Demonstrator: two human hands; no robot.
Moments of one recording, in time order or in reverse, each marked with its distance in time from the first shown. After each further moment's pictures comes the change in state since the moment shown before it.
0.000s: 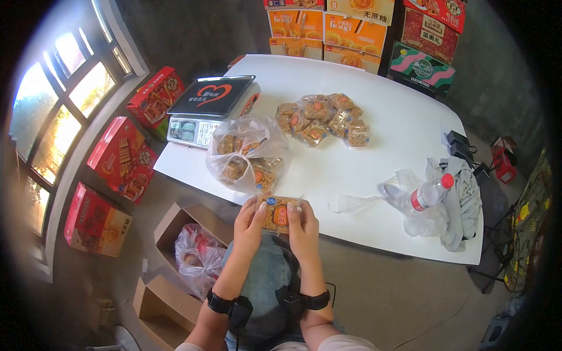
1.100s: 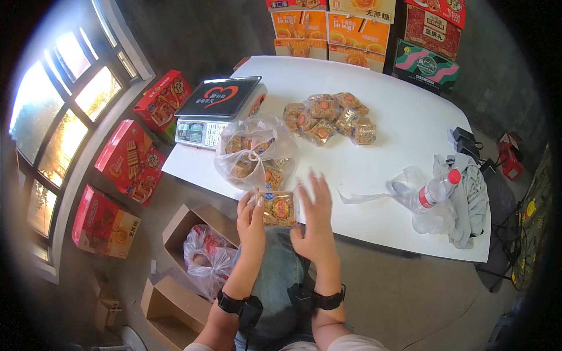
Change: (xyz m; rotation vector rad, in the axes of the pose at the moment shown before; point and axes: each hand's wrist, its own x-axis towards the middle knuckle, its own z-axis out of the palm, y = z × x) left_hand -0.004 0.001 0.001 0.038 0.306 -0.075; right_hand 0.005 -0.028 -0.013 -0.575 -0.098 -0.704
